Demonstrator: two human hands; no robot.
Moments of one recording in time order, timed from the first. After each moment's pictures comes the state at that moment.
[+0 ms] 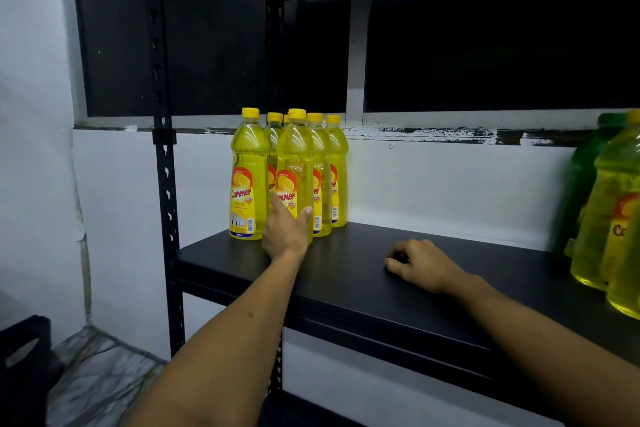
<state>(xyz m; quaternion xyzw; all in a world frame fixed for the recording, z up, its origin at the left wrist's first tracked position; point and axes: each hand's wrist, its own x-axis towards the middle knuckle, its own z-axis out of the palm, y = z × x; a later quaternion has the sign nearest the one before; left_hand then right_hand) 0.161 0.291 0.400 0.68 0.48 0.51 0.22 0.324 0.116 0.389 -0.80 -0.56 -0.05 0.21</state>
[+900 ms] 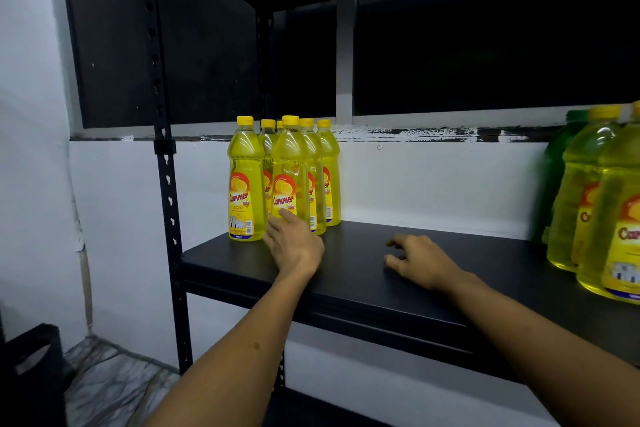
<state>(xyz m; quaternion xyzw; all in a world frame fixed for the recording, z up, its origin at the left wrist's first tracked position) 0.156 0.252 0.389 0.77 0.50 0.38 0.09 0.310 0.091 0.386 -0.81 -0.53 -0.07 0.23</state>
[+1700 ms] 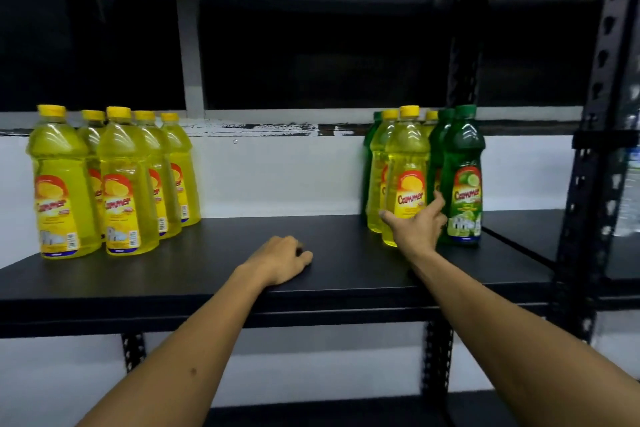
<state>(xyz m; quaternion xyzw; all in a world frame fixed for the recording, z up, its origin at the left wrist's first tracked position) 0.244 0.097 0.390 0.98 0.15 0.10 0.13 0.377 -0.103 0.396 -0.77 -0.06 -0.21 0.60</state>
